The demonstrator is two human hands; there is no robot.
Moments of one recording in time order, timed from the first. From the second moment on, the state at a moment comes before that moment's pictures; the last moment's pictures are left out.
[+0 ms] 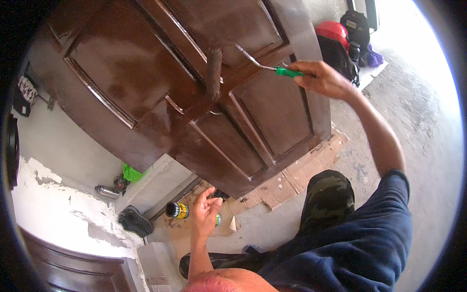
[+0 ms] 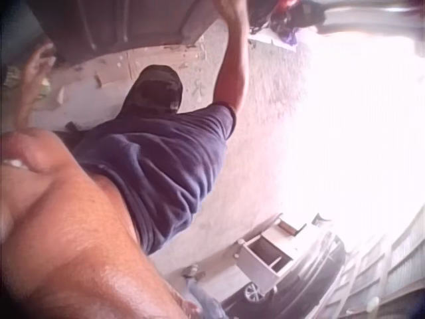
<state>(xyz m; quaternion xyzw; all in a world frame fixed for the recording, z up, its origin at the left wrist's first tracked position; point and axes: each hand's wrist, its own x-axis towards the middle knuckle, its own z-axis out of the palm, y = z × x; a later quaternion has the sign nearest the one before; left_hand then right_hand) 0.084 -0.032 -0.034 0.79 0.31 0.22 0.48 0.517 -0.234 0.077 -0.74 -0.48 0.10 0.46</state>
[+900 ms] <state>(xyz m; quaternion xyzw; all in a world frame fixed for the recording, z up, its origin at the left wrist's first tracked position) 0.144 -0.050 -0.008 0.83 0.25 0.22 0.44 0.557 -0.221 0.099 -0.74 -0.61 -0.07 0.26</state>
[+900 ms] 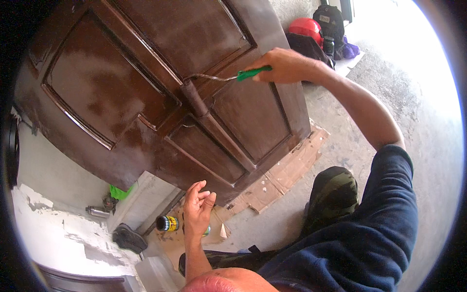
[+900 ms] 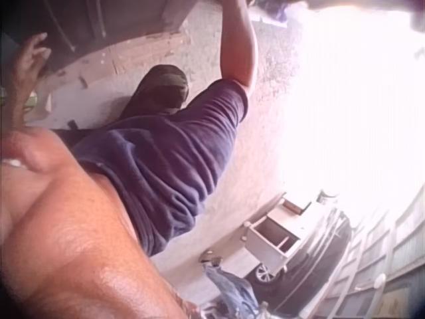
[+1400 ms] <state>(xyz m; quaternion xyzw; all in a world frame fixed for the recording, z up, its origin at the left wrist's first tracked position) 0.147 -0.039 -0.013 0.83 0.27 0.22 0.44 0.652 -0.312 0.103 -0.82 -0.48 0.04 0.30</state>
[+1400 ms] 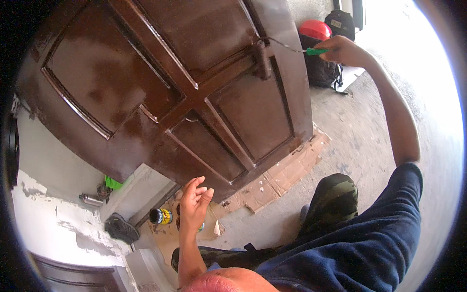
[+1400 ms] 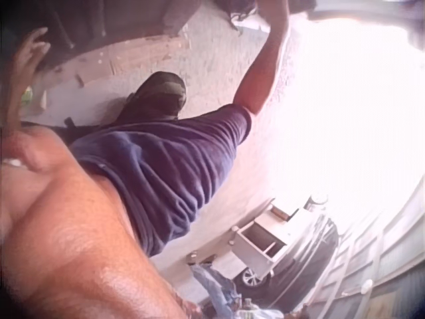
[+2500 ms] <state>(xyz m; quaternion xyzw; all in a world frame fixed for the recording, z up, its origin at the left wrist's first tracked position) 0.126 -0.028 -0.002 0.90 0.20 0.19 0.32 0.536 -0.084 0.225 -0.57 -0.45 -0.07 0.68</state>
